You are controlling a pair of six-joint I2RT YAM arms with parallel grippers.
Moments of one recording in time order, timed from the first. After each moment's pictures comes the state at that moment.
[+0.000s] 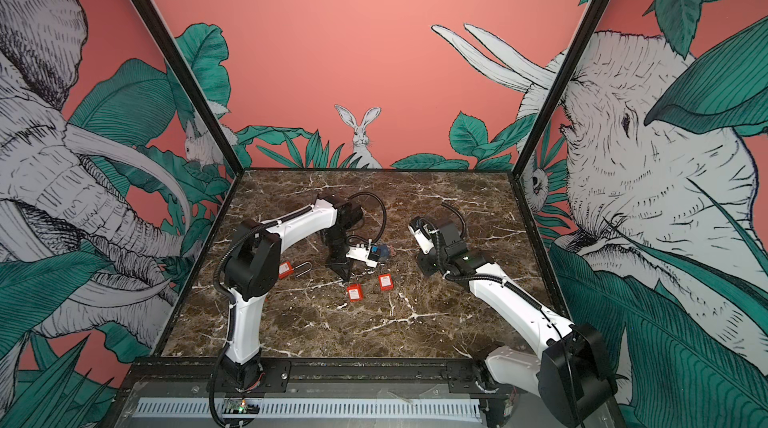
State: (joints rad) left arm -0.64 2.09 1.66 -1.40 0.38 1.12; right arm 0.51 1.19 0.82 -0.47 -0.03 -0.16
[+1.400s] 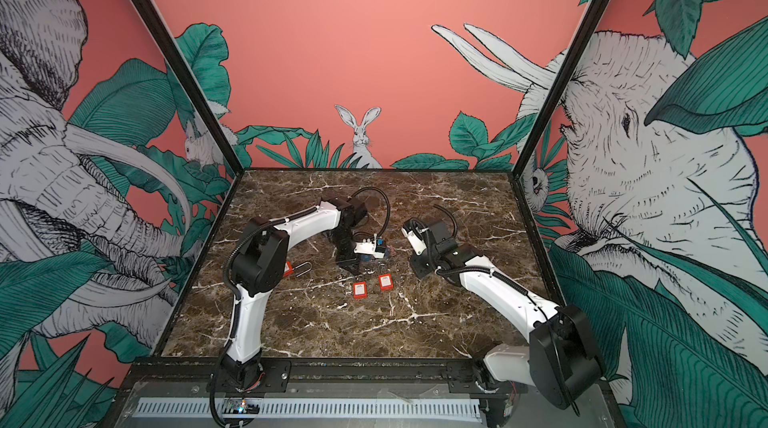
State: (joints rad) left arm -0.62 2.13 1.64 -1.17 0.37 0.97; right arm 0.56 1.29 0.86 -0.49 -0.07 -0.07
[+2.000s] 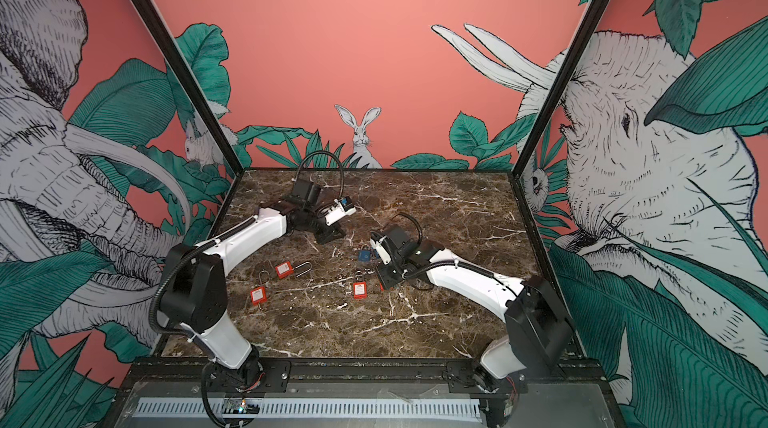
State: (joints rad) left arm -0.40 1.67 1.23 -0.53 0.35 0.58; right arm 0.83 1.53 1.06 -0.61 -0.09 0.23
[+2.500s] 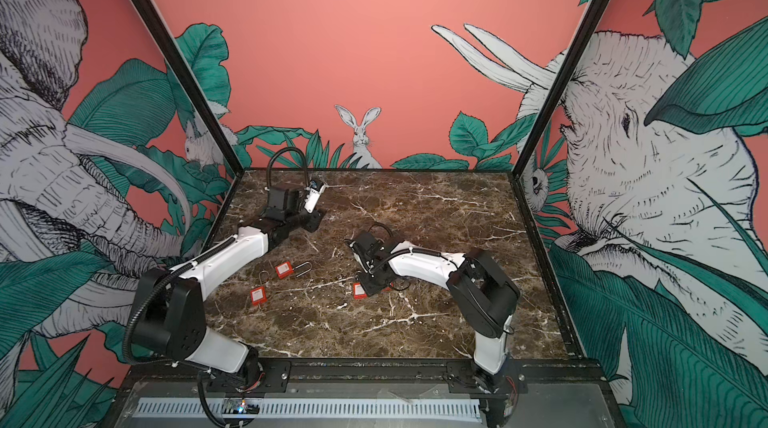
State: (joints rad) left arm -0.35 1.48 1.02 -0.13 0.00 0.24; right arm 0.90 1.83 1.23 -0.71 -0.10 0.26
